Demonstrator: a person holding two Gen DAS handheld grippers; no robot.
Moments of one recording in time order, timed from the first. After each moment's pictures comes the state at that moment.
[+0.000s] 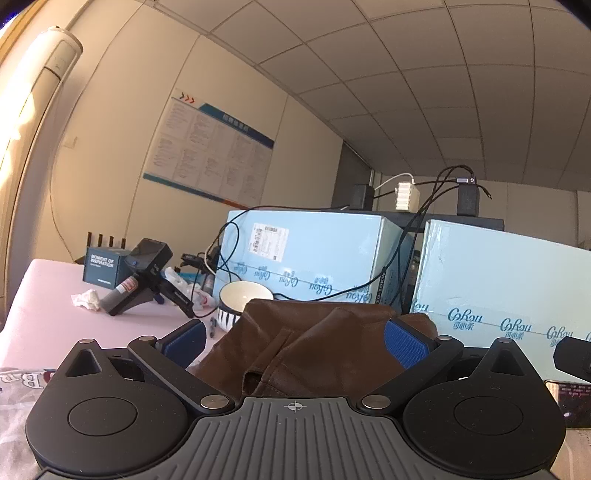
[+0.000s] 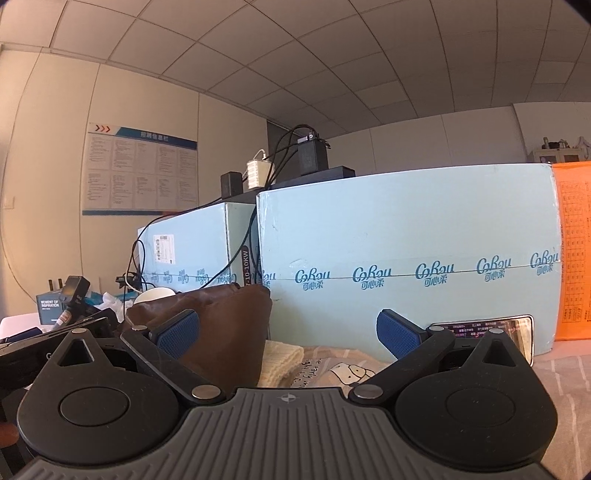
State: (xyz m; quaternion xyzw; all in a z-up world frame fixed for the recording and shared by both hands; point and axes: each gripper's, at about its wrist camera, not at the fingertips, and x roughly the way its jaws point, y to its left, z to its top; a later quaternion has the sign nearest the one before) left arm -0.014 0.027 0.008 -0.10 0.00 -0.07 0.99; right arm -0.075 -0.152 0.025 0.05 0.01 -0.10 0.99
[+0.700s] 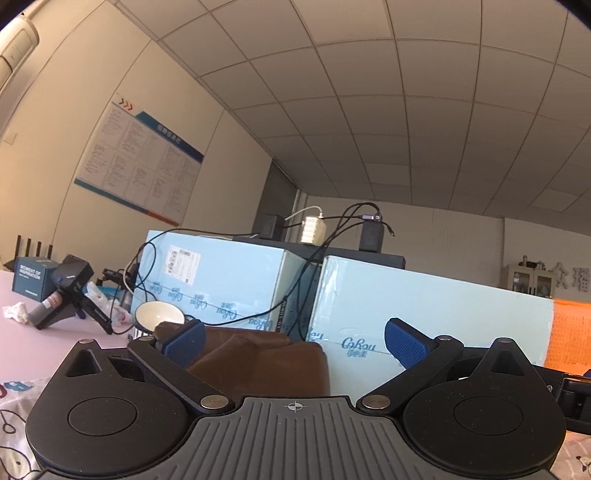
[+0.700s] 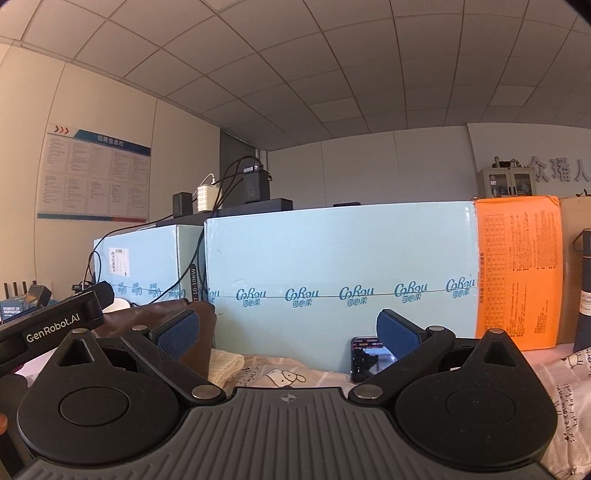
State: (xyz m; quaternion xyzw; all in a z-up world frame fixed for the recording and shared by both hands) left arm -0.056 0.005 0.037 -0.11 -0.04 -0.21 0.97; right arm -0.139 -0.154 0.050 0.04 -0.01 -0.20 0.98
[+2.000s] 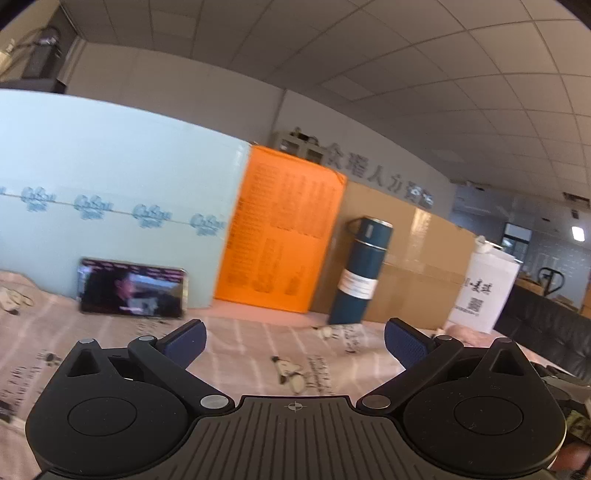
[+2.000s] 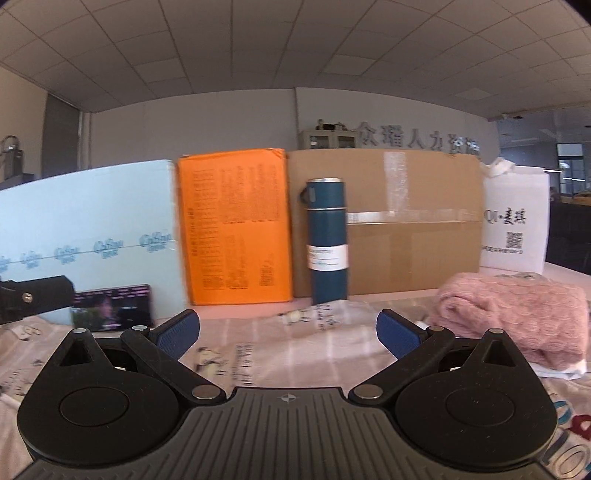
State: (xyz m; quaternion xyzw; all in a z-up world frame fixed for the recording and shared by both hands) left arm -0.120 -0.217 0.029 -0.05 0.17 -0.61 0.77; right arm -0.318 -0.329 0.019 0.07 0.08 -0.50 0.86
